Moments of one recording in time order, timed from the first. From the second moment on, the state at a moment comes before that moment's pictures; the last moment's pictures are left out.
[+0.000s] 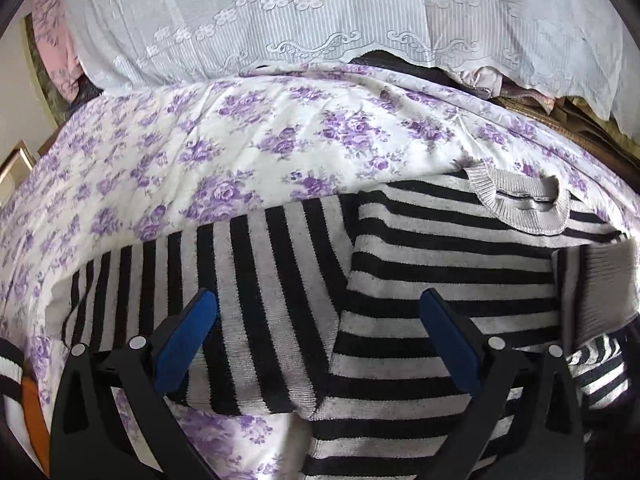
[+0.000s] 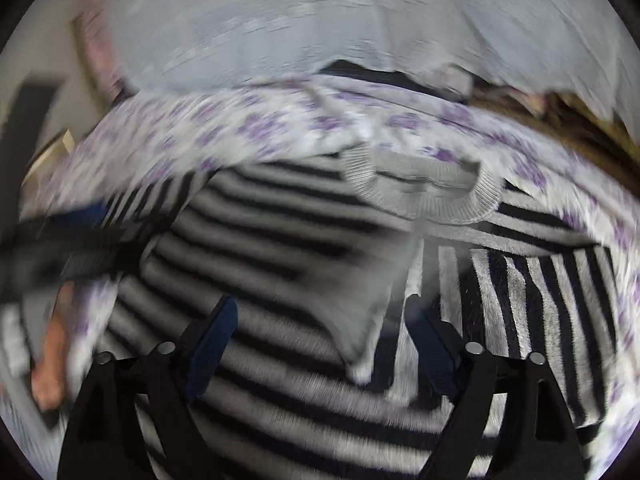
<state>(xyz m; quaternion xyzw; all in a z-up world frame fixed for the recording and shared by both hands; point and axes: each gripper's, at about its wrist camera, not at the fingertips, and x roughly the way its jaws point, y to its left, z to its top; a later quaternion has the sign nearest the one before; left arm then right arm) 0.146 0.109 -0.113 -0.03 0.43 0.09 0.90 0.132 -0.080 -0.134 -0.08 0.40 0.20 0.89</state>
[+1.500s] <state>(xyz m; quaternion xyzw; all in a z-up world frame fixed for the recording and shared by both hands) 0.104 0.034 -0.135 -0.05 0.45 -0.02 0.89 0.071 -0.313 -0.136 0.26 0.31 0.19 0.90</state>
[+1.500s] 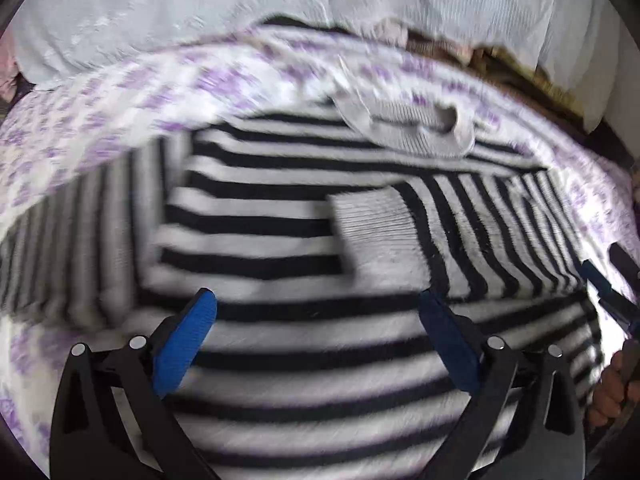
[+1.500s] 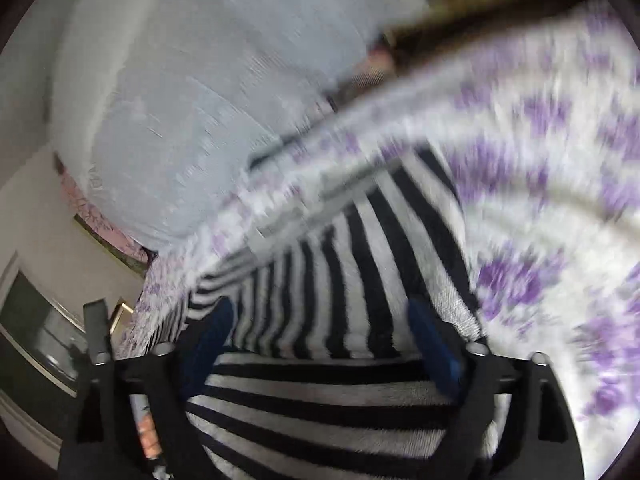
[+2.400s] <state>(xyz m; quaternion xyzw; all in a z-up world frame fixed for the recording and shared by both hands) 0.058 0.327 -0.173 -0.47 0.34 0.10 0.81 0.070 -0.369 -0.172 0.39 0.28 0.15 0.87</state>
